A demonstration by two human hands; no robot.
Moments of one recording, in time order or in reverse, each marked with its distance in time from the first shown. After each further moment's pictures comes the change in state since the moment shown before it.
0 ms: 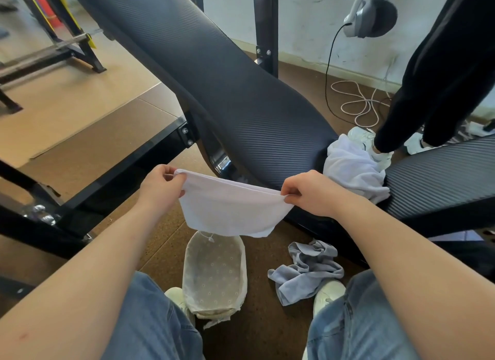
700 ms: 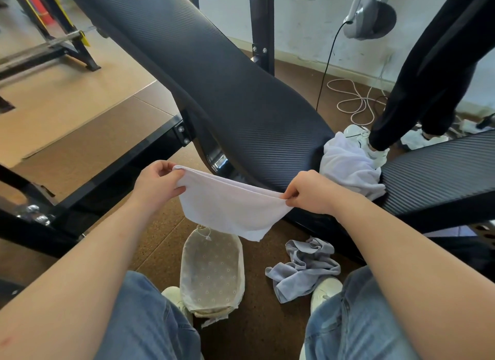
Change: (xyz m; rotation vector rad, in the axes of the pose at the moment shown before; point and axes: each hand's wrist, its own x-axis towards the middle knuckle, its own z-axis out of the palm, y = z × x) left_hand -0.003 0.005 -0.003 -0.167 -0.075 0.007; right_hand 0.002 0.000 0.000 -0.018 -0.097 0.092
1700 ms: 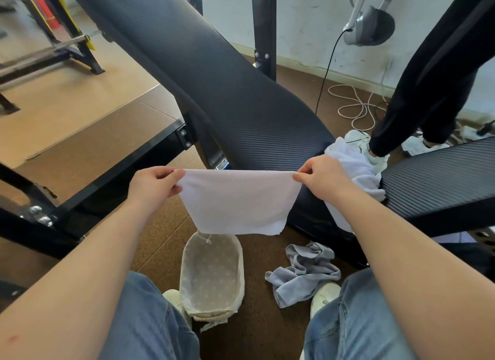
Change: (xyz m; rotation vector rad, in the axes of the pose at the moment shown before) left_hand 0.001 0.003 -0.010 -0.012 0.040 -0.052; right_hand 0.006 0.011 -0.018 0.238 0.375 0.215
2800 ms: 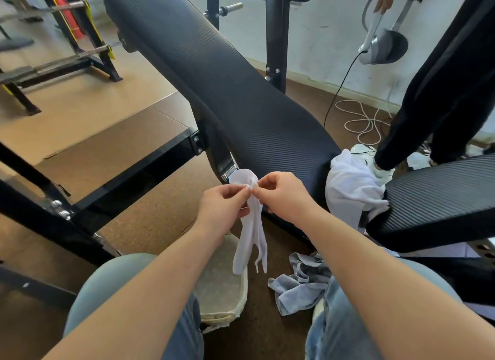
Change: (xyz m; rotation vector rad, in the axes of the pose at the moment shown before) left_hand -0.084 0.020 0.070 -0.245 -0.202 -0.021; right_hand -0.044 -0.082 0.040 0.386 -0.095 -0.096
